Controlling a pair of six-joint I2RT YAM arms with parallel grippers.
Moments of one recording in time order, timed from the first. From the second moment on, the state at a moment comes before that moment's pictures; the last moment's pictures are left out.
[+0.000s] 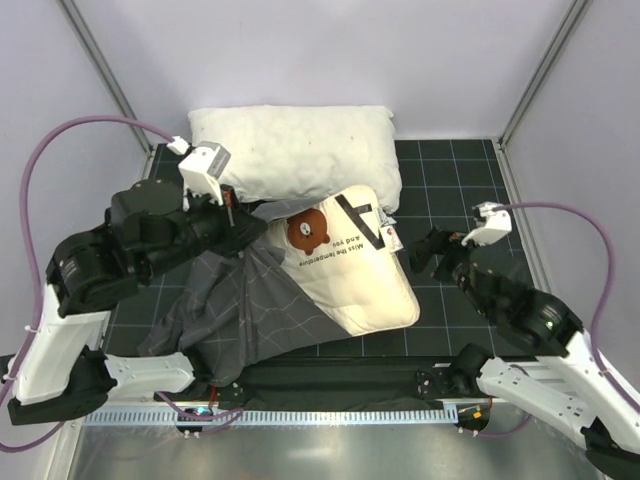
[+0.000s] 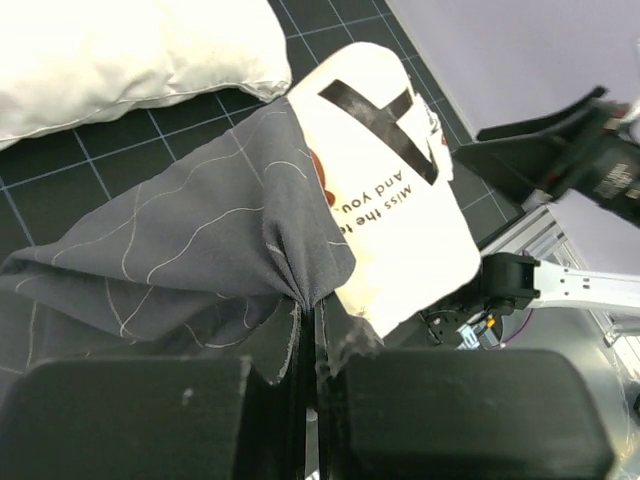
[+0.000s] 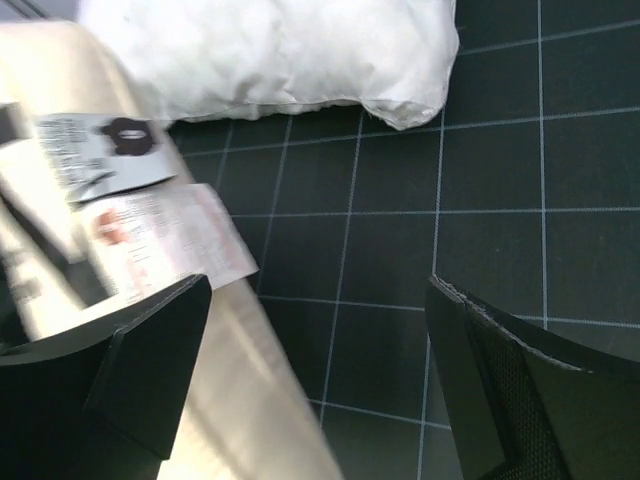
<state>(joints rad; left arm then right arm) -0.97 1.11 1.86 -1.11 -0.22 -0.47 0.80 0.57 0.97 -0.72 0.52 0.60</state>
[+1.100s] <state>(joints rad) -0.97 1.02 1.92 -1.22 -0.36 -0.46 1.20 1.13 1.03 -0.28 0.12 0.59</state>
